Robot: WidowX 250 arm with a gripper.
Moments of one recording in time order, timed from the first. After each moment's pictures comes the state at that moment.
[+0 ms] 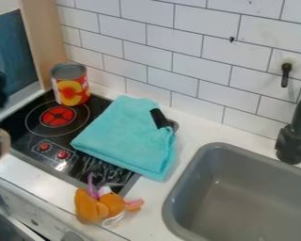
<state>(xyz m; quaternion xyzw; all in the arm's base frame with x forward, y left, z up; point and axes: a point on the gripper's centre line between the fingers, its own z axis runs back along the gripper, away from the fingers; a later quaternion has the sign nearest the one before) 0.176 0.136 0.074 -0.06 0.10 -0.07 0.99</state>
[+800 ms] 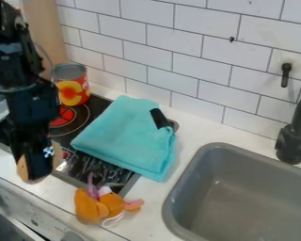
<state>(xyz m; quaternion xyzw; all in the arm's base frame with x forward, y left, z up) 0.205 0.084 0.066 -0.10 0.07 -0.13 0.98</state>
